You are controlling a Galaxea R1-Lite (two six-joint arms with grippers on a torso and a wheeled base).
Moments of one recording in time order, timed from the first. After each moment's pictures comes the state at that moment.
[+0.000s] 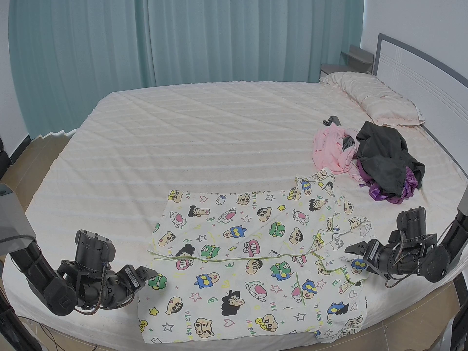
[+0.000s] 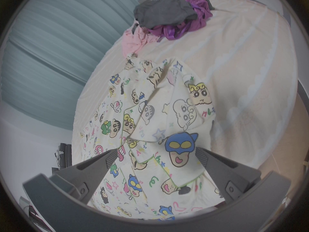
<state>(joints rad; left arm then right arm) -0.30 1.87 -0.27 -0.72 -0.02 -0.94 0.16 1.94 -0.36 -0.79 0.13 0.78</state>
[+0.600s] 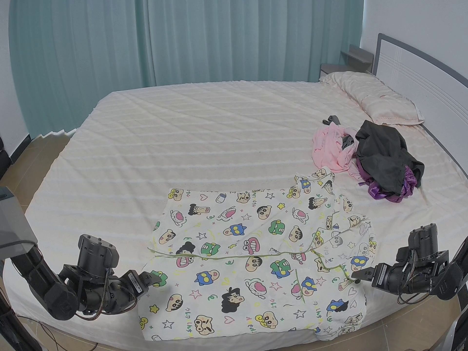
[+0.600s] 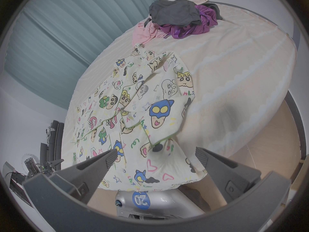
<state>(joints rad) -0.33 1.86 -0.25 -0.72 -0.02 -0.96 0.17 1.82 -0.16 -0.81 0.12 0.59</state>
